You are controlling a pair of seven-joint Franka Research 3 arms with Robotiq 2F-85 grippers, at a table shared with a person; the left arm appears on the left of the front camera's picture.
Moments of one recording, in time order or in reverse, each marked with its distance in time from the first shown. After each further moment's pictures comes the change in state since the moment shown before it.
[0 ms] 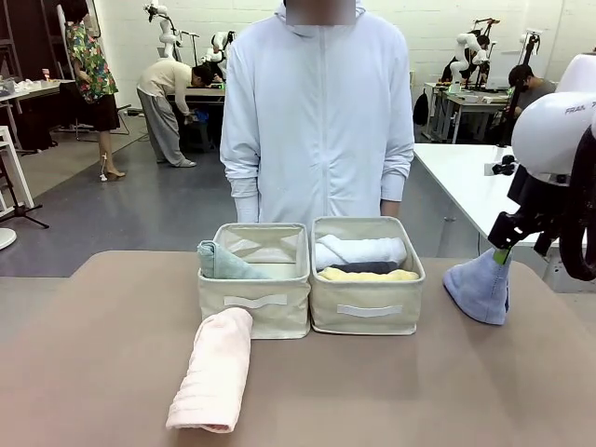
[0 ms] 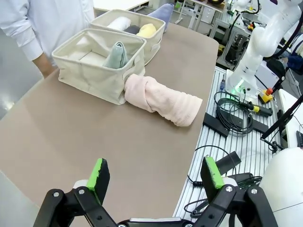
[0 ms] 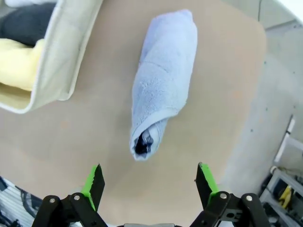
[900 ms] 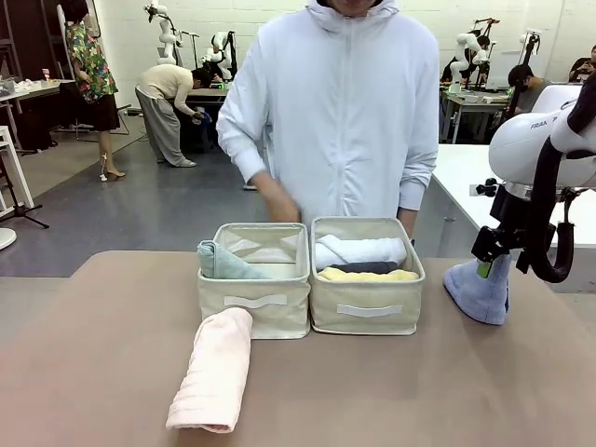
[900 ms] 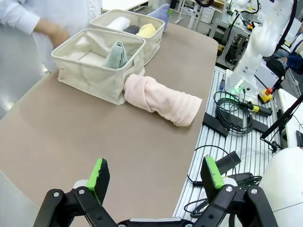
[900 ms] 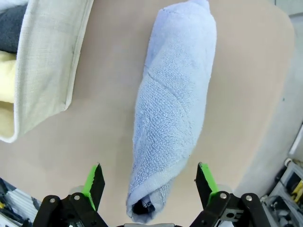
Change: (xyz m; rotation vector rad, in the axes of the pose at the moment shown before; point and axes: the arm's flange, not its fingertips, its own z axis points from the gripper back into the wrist) left arm 0.000 0.000 0.000 -0.002 0.000 -0.001; right arm 0.030 -0.007 -0.050 0.077 0.089 -0.030
